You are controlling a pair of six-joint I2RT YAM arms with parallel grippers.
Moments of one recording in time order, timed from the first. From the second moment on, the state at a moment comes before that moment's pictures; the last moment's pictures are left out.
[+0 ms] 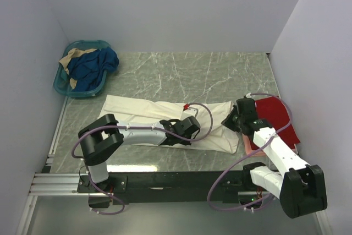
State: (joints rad) left arm -1.14 1.78 1.06 -0.24 -0.31 -0.72; right arm 0.20 1.03 0.55 -0.38 -0.03 0.75
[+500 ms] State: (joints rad) left arm -1.14 1.66 1.05 -0.30 -0.40 -0.76; right arm 0.27 0.91 0.54 -0.44 -0.07 0.76
